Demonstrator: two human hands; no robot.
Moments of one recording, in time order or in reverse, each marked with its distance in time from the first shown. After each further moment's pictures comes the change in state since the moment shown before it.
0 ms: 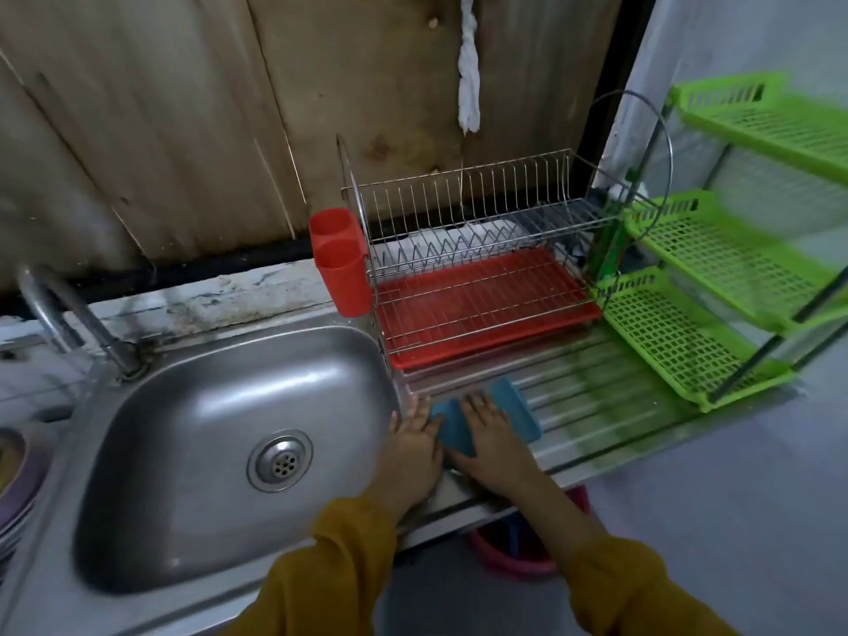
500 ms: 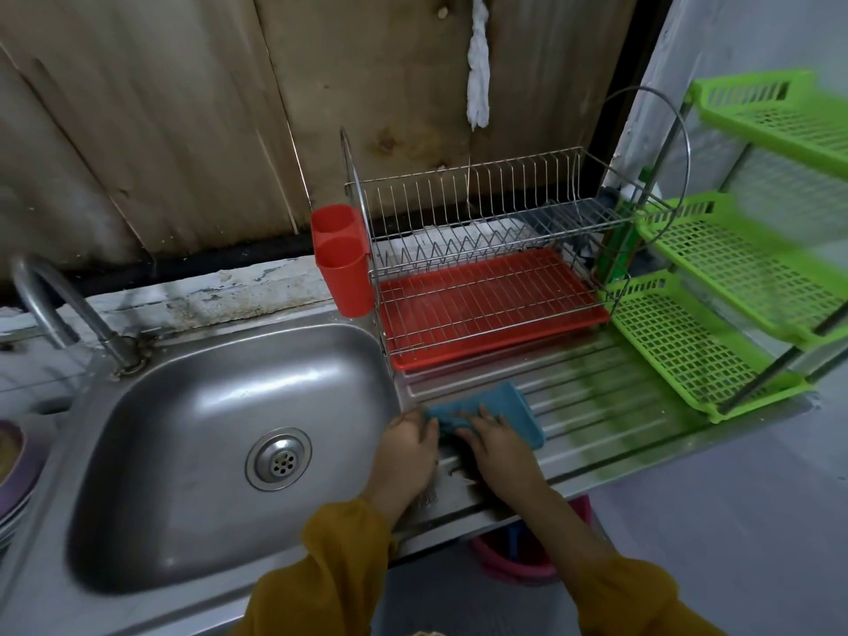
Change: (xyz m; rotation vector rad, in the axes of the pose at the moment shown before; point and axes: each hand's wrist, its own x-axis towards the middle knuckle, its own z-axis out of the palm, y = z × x) left_hand 0.001 0.006 -0.010 -0.719 0.194 -0.253; right_hand -0.004 -0.007 -0.009 0.235 0.115 0.049
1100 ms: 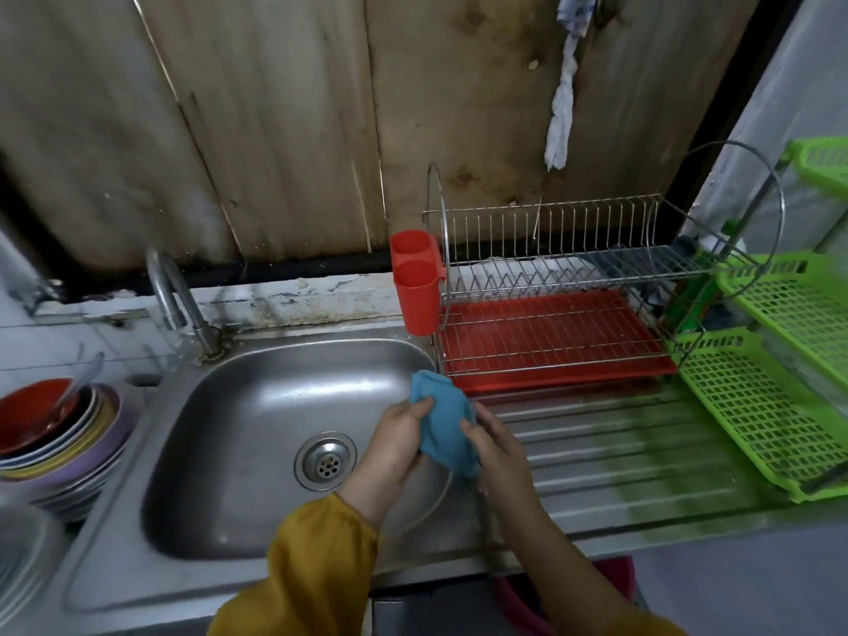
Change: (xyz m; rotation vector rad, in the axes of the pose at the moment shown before) left_hand -0.019 0.045 -0.083 -0.911 0.099 -0.328; right_hand -0.011 -0.092 0.000 1.135 0.060 0.158
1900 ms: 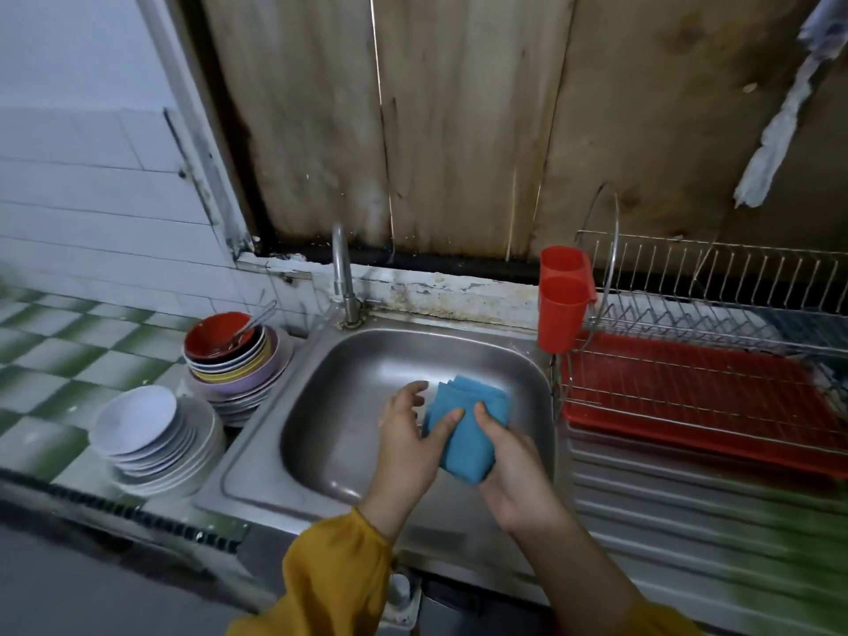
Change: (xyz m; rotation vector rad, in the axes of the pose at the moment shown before) left_hand -0.033 -0.008 -0.102 0.477 0.526 0.472; right_hand -0.018 -0.022 0.100 0.357 -0.395 0.322
